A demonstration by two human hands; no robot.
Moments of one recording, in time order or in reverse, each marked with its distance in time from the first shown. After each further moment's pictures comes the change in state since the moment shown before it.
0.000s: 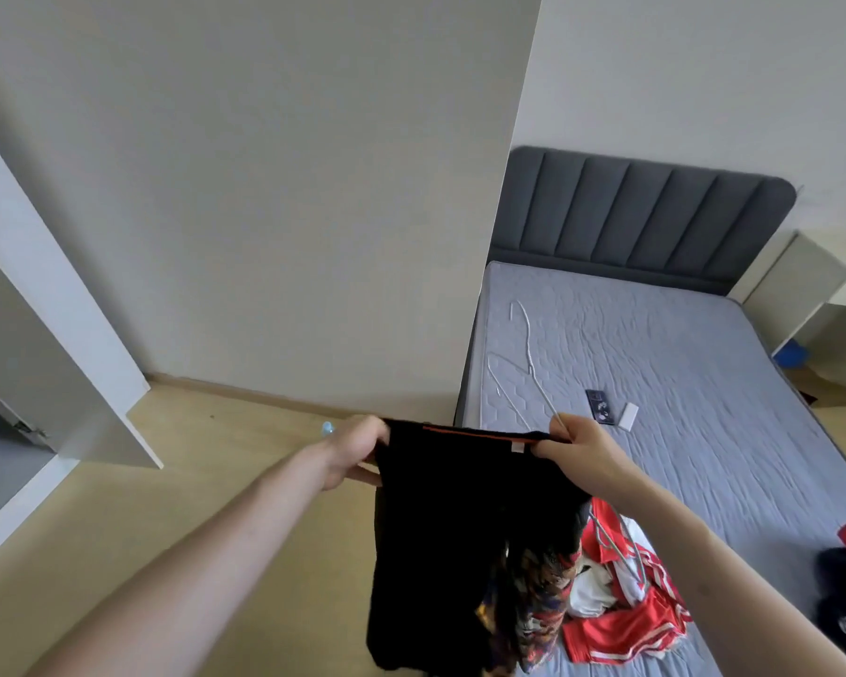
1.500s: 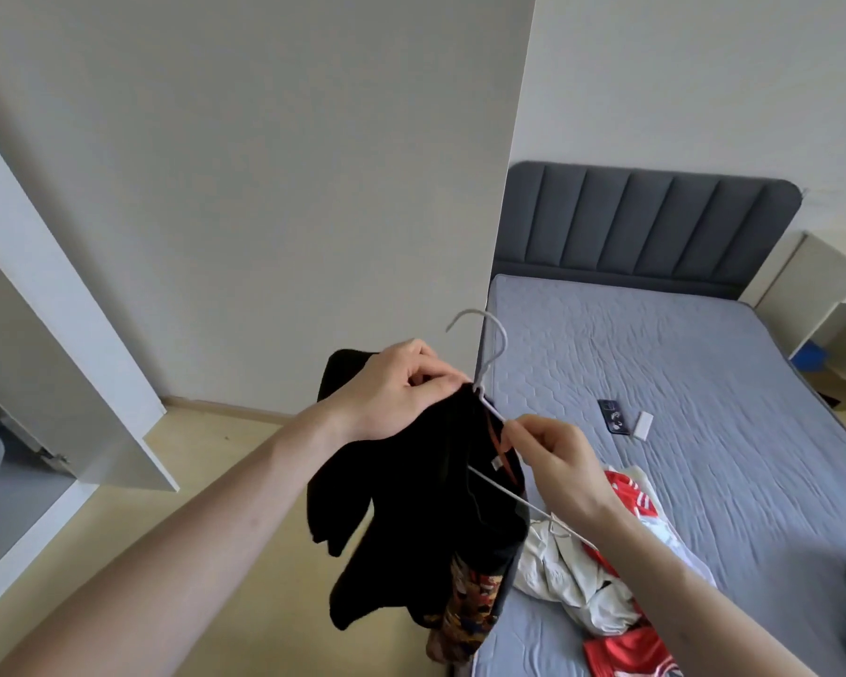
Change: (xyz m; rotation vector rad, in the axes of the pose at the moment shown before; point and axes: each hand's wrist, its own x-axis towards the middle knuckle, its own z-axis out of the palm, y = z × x) left_hand -0.056 0.097 0.010 0.605 0.148 0.742; right_hand -0.040 -0.051 0.031 0.210 0.084 -0.334
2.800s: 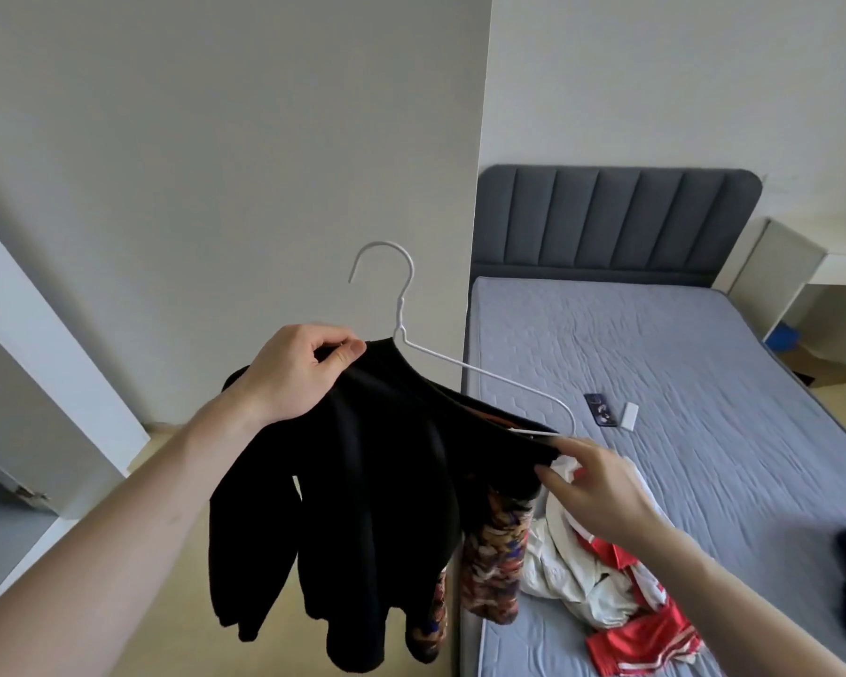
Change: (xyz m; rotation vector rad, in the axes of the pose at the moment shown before) left_hand -0.006 -0.027 -0.066 0.182 0.218 0.019; right_hand -0.015 0.080 -0.045 -0.494 0.106 -0.119
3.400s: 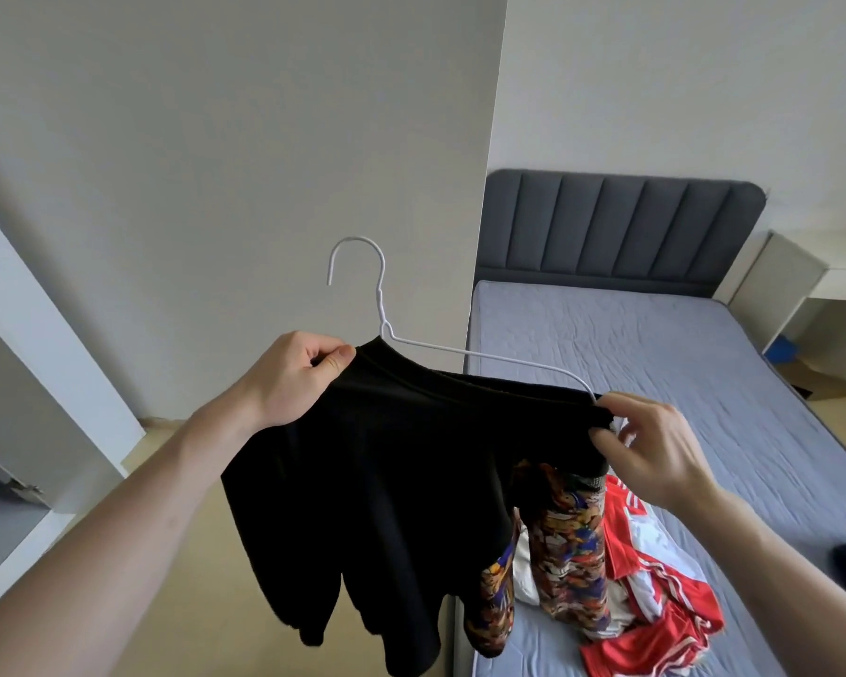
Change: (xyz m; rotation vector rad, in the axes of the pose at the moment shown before) left_hand -0.005 -0.009 -0.009 -0.116 -0.096 -0.031; right_hand 0.033 -0.015 -0.066 -0.041 0.129 -0.126
